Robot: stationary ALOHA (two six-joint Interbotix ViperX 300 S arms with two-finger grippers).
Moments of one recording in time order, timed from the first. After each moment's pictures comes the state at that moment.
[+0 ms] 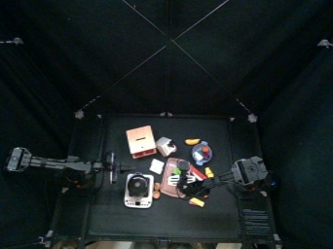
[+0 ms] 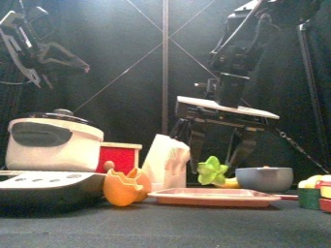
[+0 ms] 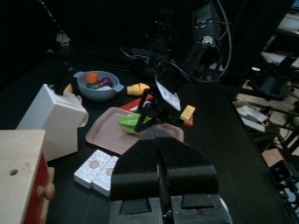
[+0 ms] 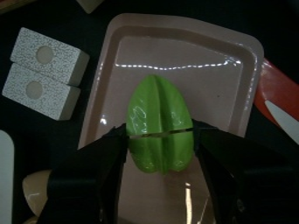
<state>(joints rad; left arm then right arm) 0.01 -0.78 1.26 -0.17 -0.39 0.00 0.23 0.27 0.36 -0.73 0.98 2.24</state>
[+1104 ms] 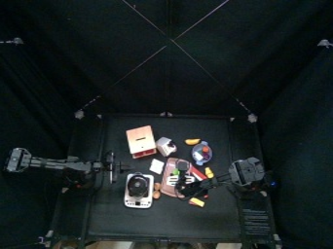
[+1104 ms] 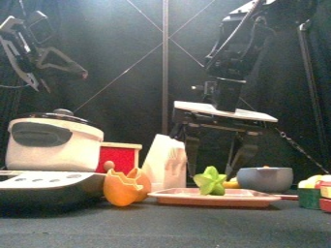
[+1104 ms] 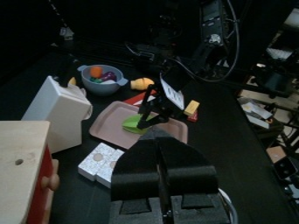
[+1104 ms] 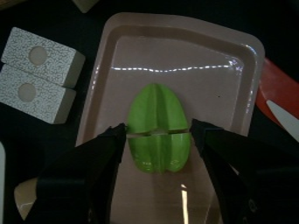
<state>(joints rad) 0.04 -0.80 1.29 -0.18 -0.39 0.00 0.23 0.29 0.36 -0.73 0.99 2.24</state>
